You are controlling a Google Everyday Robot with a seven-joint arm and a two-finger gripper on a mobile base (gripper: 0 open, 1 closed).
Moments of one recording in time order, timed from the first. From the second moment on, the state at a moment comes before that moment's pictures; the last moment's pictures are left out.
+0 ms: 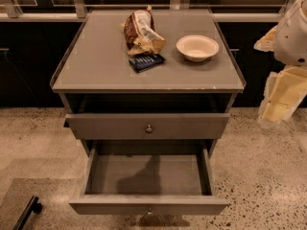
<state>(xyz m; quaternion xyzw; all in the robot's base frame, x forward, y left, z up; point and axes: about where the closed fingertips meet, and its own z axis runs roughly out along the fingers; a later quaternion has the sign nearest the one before) 0.438 -0.217 0.976 -0.60 0.78 -0.03 0.16</state>
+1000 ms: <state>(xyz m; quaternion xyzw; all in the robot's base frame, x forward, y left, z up) 0.512 -0.167 1.022 -0.66 0.71 0.00 0.25</state>
